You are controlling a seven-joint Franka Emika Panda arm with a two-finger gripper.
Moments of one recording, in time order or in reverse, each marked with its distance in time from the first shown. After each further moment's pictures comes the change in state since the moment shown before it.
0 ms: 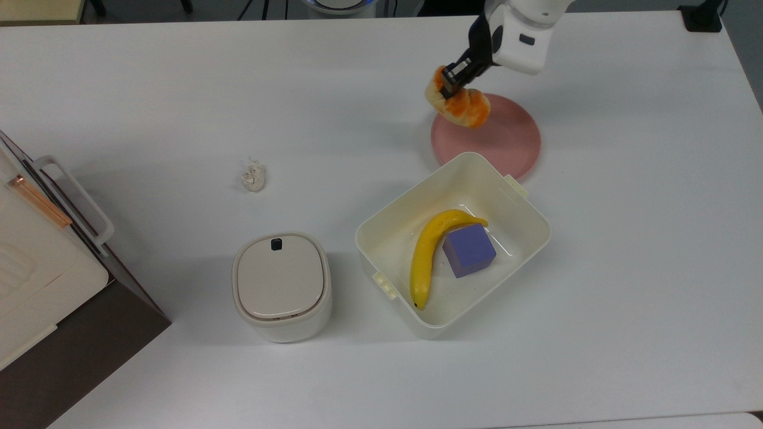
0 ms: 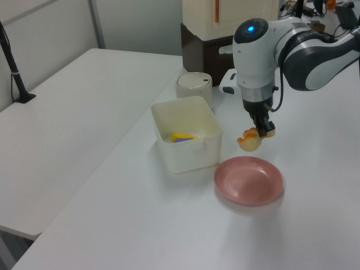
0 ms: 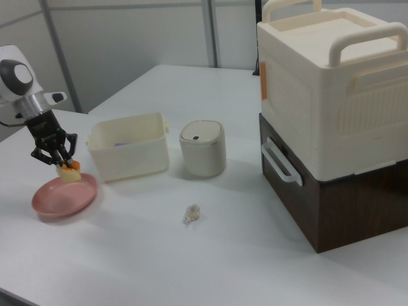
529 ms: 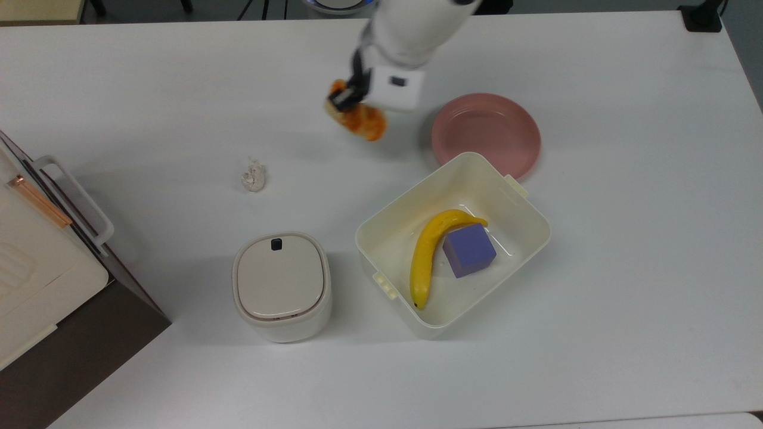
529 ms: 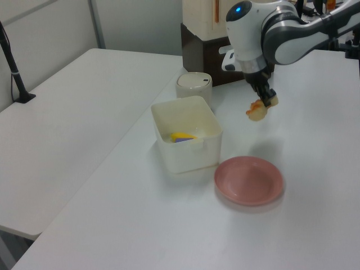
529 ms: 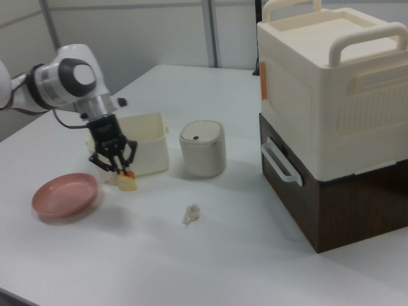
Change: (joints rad) arm -0.223 0.004 -0.081 -0.001 -0.028 -0.036 -0.350
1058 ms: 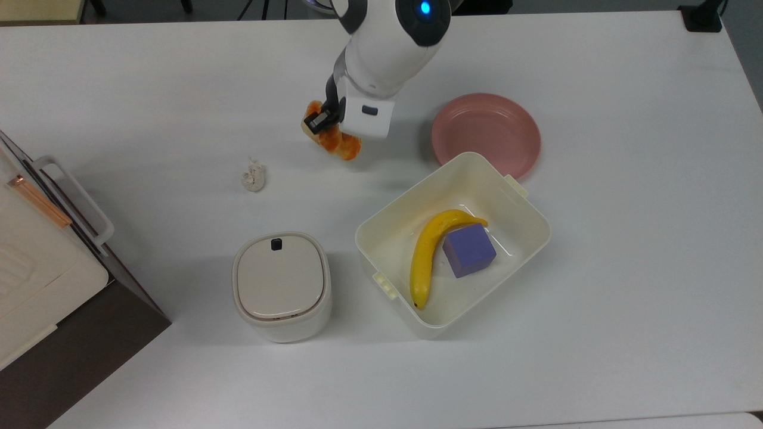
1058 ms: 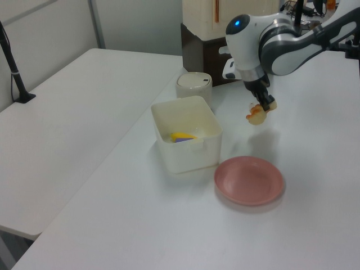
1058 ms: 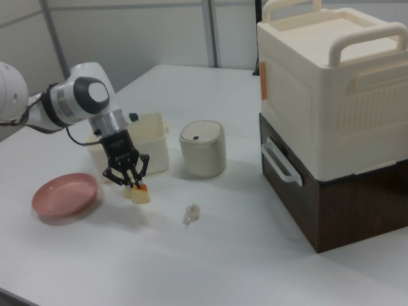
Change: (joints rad) arm -0.030 0.056 -0.004 -0.050 -0.073 0.099 0.027
